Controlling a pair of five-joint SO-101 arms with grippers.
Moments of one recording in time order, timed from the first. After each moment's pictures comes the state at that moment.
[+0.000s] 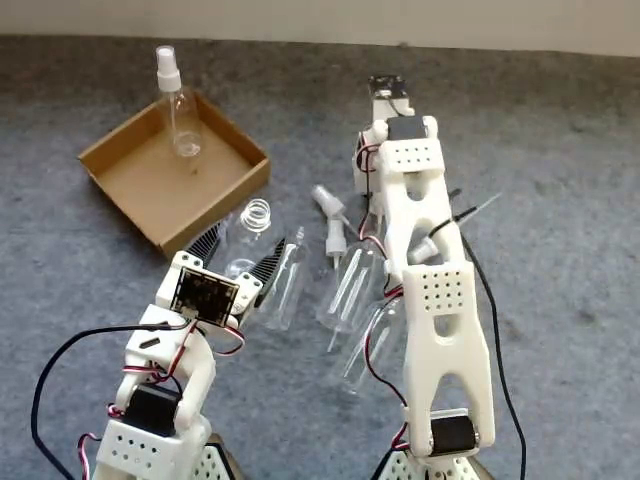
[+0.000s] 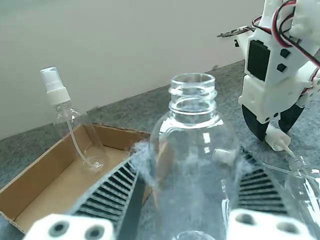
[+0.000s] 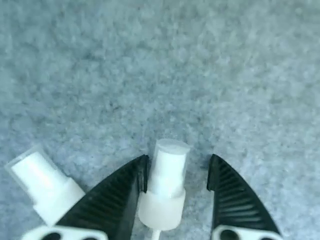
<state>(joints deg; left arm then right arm) 10.7 -103.6 95.9 25.2 -6.4 -10.6 63.6 -68.1 86.4 0.8</state>
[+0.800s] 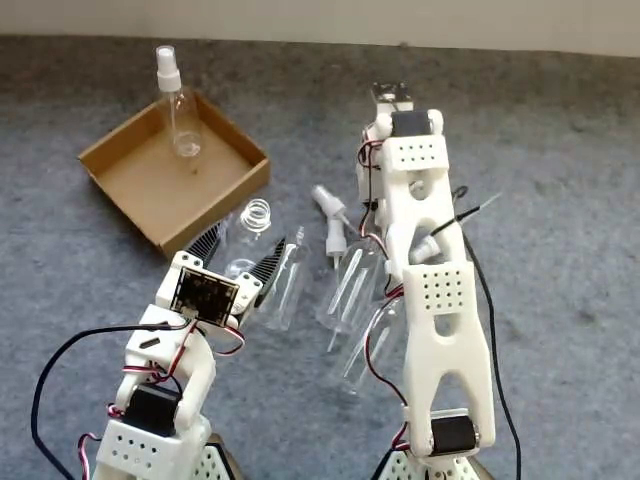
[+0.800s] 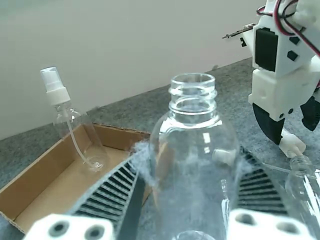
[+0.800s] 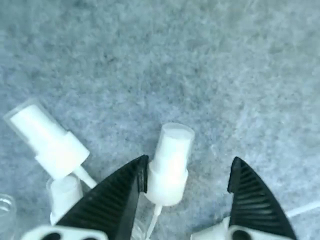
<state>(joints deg) 10.7 -103.6 95.9 25.2 -6.4 -10.3 63.4 -74.0 99.6 0.7</state>
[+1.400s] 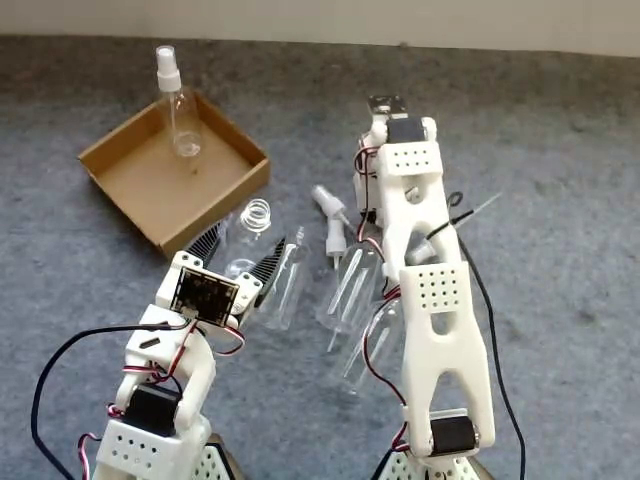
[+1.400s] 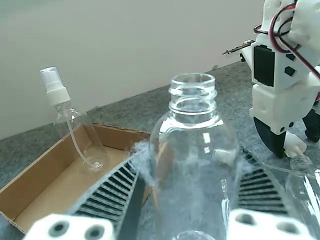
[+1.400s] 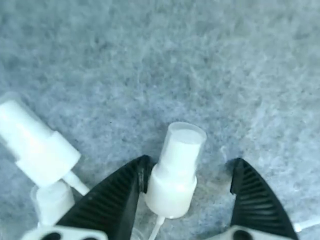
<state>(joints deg) 10.7 -103.6 95.9 25.2 -6.4 -10.6 68.2 -74.8 99.6 0.7</state>
